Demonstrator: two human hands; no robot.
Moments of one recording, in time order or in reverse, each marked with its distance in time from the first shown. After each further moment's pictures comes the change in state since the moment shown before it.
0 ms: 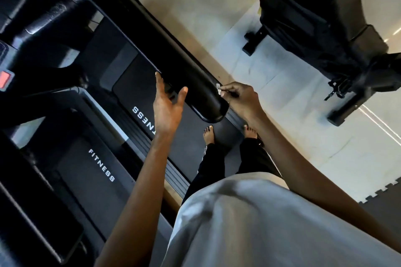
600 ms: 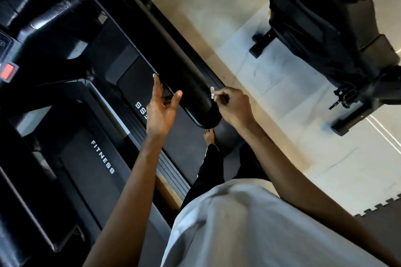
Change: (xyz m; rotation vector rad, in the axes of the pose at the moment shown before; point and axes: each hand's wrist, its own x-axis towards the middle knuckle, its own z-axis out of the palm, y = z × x) left_hand -0.002 0.004 -0.001 0.043 0.017 -0.036; right_hand -0.001 -0.018 0.001 -0.063 -0.029 -0.107
